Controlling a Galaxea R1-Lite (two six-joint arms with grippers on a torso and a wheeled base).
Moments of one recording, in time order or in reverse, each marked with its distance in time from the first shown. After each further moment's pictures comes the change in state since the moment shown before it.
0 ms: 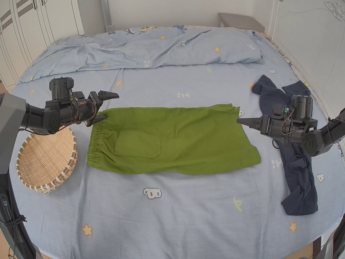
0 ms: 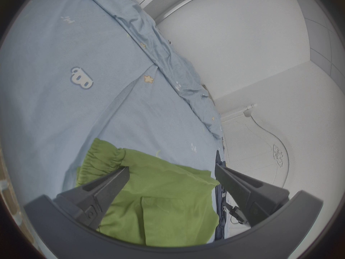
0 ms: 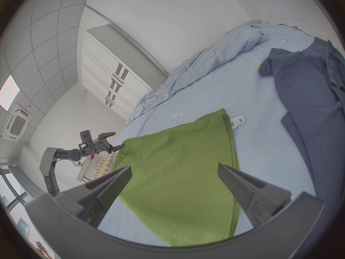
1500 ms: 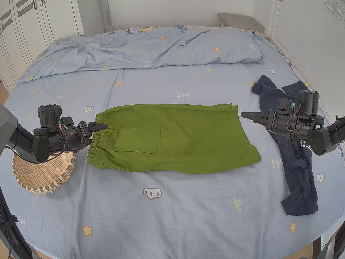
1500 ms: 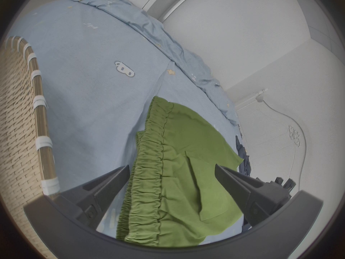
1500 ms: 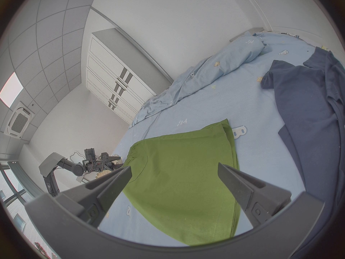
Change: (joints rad) left arm 0.065 -0.116 0.449 -0.209 0.034 0.207; right arm -0.003 -0.077 0.033 -0.009 0.001 0.009
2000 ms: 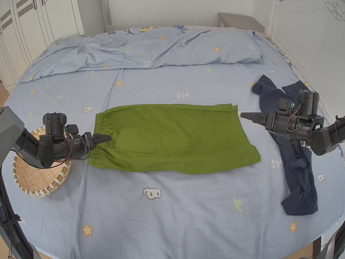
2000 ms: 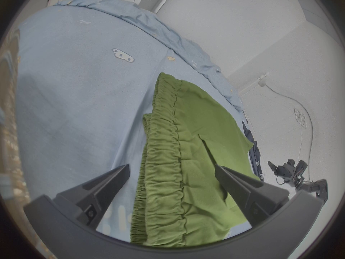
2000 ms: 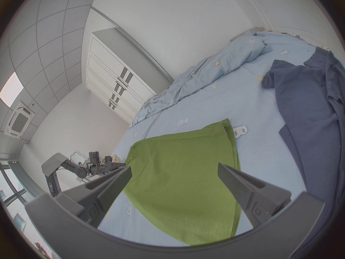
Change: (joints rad) left arm -0.009 0.054 0.029 -0.004 0.008 0.140; right arm 0.003 -0.001 0.002 0.000 0.000 -0.001
